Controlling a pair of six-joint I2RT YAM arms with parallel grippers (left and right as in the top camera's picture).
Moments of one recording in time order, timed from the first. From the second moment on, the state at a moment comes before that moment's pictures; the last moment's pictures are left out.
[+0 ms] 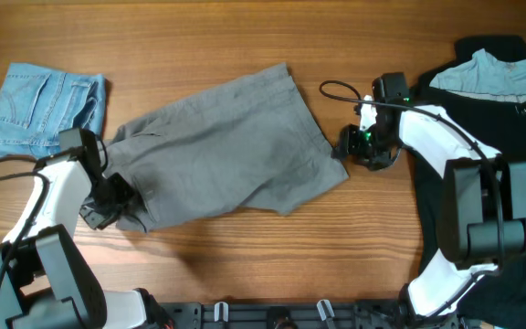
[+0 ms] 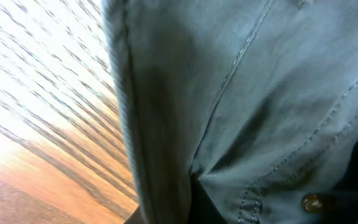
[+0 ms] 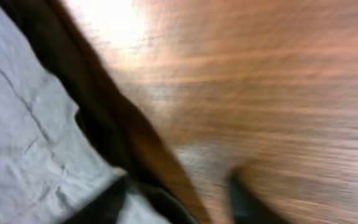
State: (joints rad) left arm 0.31 1.58 0.85 -0.89 -0.04 -0.43; right arm 0.10 1.90 1.14 -0.73 -0.36 0.23
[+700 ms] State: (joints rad) left arm 0.31 1.59 1.11 -1.02 0.00 -0.32; right arm -0.07 1.75 1.16 -0.66 -0.42 0.07
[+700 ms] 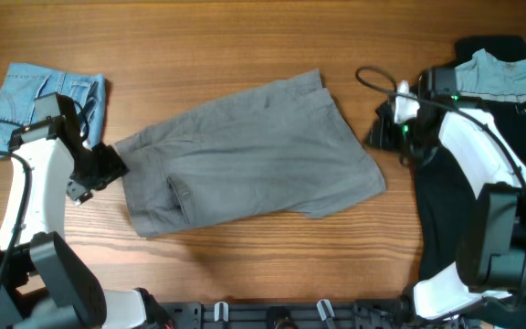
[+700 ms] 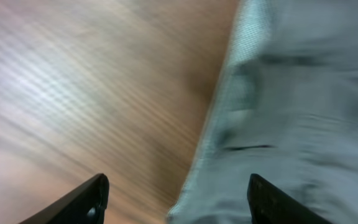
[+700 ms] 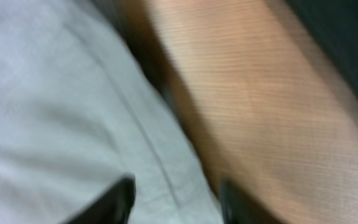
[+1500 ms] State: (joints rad) left arm 0.35 1.63 1.11 -0.93 0.31 -0.17; right arm 0.01 1.88 1.17 0.03 -0.74 0.21
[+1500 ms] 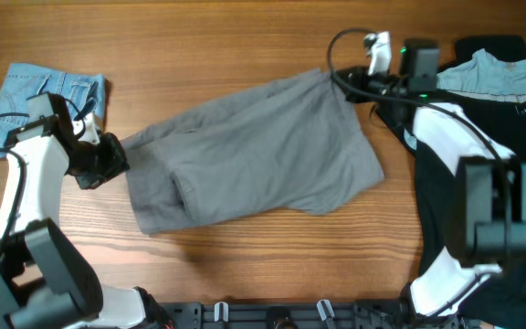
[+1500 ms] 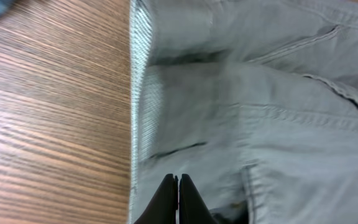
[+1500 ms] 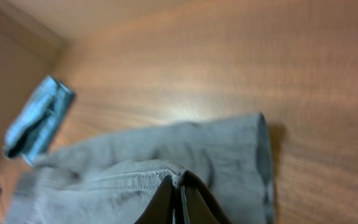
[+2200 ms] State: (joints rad) left arm 0.36 1.75 1.07 -0.73 0.48 -0.16; right arm 0.00 1.82 1.17 0.05 -0.76 0.26
